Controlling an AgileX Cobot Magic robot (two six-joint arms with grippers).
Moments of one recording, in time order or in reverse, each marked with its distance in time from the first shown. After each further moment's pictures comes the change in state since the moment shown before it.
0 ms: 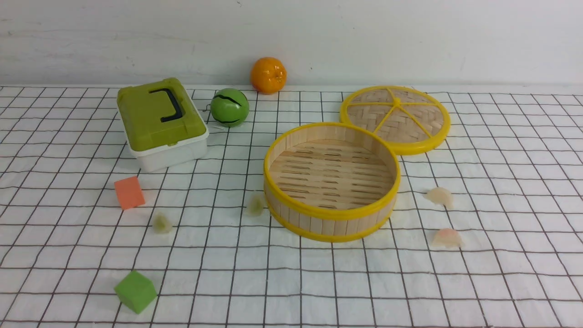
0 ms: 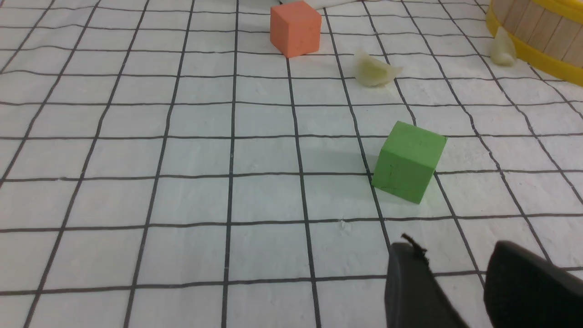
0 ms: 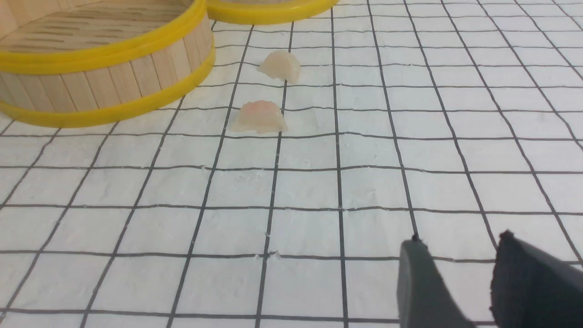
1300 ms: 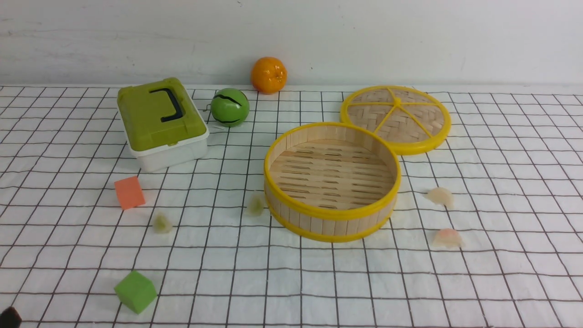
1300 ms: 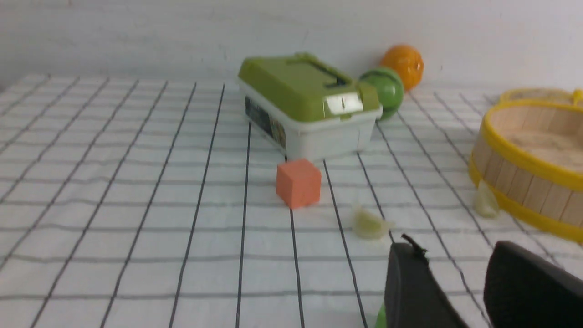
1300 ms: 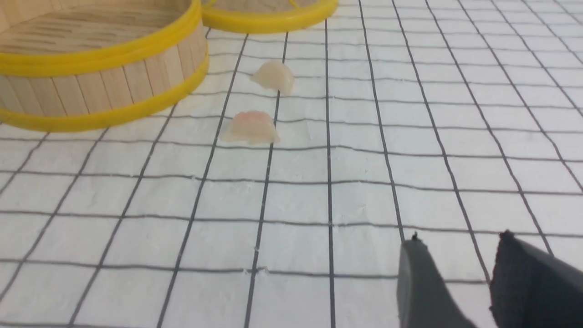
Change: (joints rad) right arm 0.000 0.000 0.008 -0.034 -0.074 0.000; left arm 0.000 0.000 0.000 -0.003 -0.328 0.000
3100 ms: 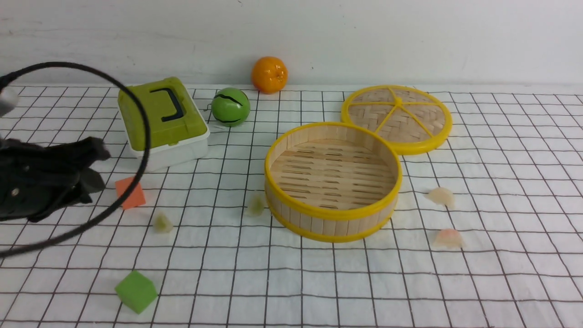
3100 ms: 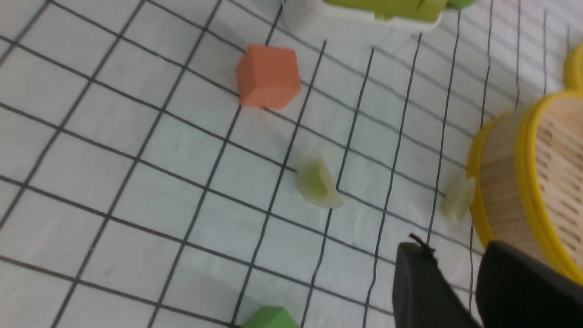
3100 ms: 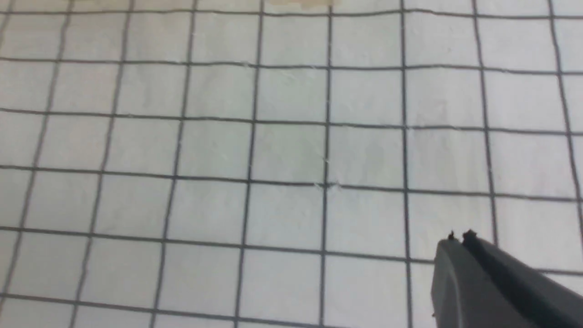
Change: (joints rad) right arm 0.000 0.716 -0.432 0.253 0.281 -0.153; left arm 0.000 1.225 -0.892 -0.170 0.415 -0.317
